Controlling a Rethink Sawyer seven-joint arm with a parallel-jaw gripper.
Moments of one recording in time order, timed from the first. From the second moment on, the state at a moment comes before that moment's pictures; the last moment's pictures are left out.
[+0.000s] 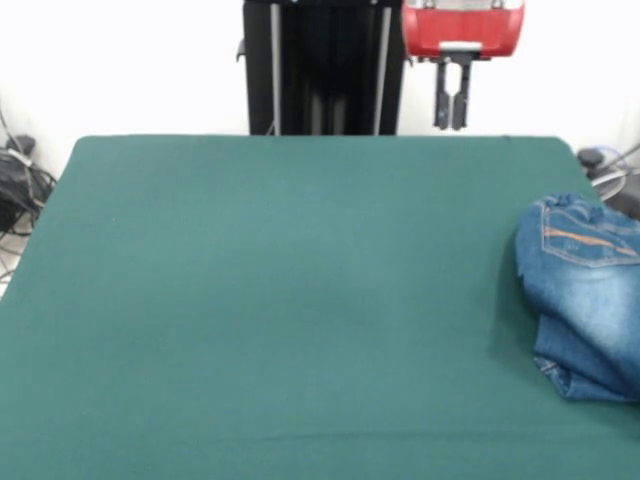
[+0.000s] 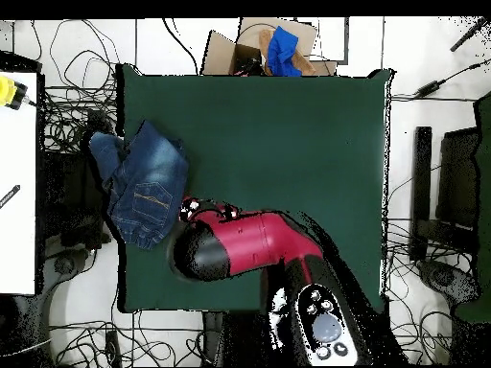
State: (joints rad) arm -0.38 -0.98 0.37 2.02 -0.37 0.35 2.18
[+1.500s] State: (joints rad) arm -0.09 -0.89 0.36 2.05 -0.14 0.07 2.18
